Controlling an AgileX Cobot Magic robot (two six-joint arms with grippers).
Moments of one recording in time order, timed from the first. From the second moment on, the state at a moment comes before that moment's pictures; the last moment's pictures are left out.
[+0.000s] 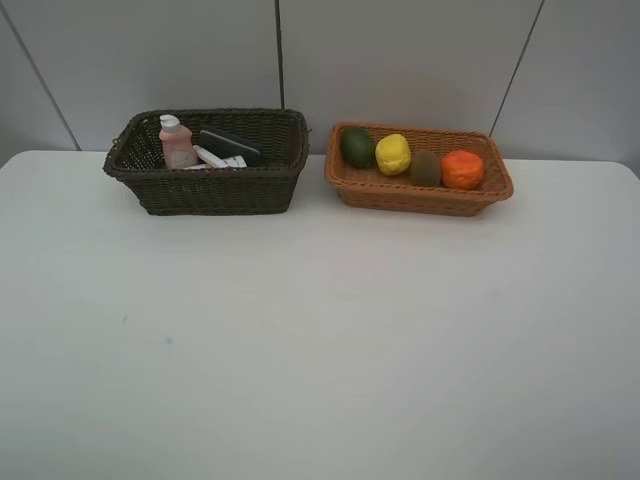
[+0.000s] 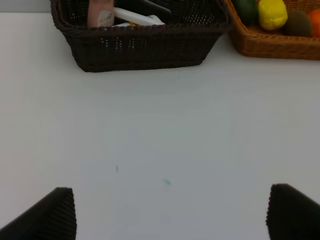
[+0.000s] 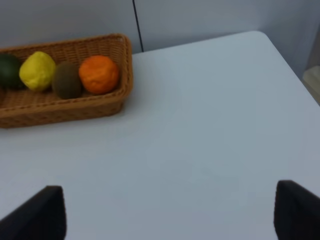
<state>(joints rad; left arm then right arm) -0.13 -0.01 -0.51 -0.18 1.04 -0.01 -0.12 0.06 -0.58 -0.02 1.03 0.07</state>
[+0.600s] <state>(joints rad) -0.13 -0.01 -0.51 -0.18 1.04 -0.01 -0.12 0.00 -0.52 0.05 1.06 0.00</state>
